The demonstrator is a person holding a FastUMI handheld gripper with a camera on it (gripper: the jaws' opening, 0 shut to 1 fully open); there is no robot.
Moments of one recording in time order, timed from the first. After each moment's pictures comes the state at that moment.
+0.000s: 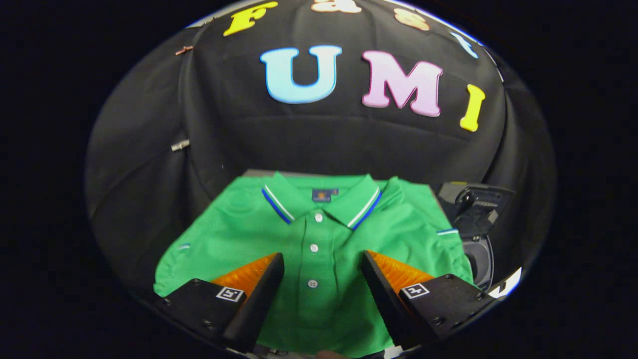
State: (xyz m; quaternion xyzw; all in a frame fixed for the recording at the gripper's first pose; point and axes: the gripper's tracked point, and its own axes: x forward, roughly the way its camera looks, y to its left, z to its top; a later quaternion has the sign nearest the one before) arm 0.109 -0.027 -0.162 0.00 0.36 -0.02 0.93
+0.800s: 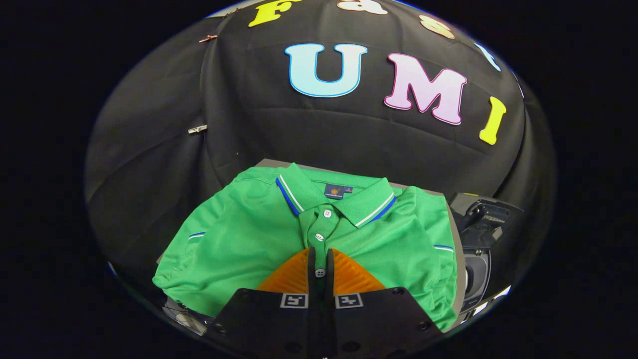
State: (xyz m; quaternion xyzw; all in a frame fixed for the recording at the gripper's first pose) arm 0.111 -0.020 -0.150 -0.03 0.34 0.02 0.94
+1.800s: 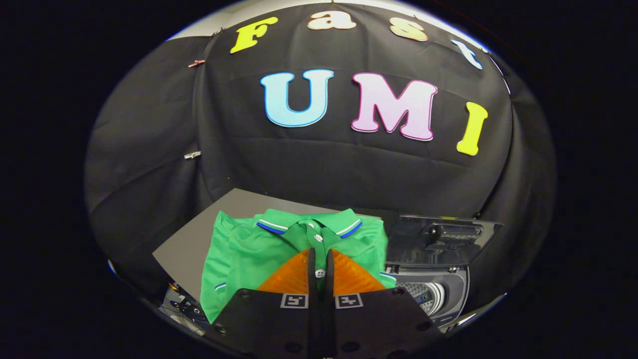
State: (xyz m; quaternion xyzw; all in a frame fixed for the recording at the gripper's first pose) arm 0.094 -0.167 -0.089 -0.01 0.29 0.02 0.96
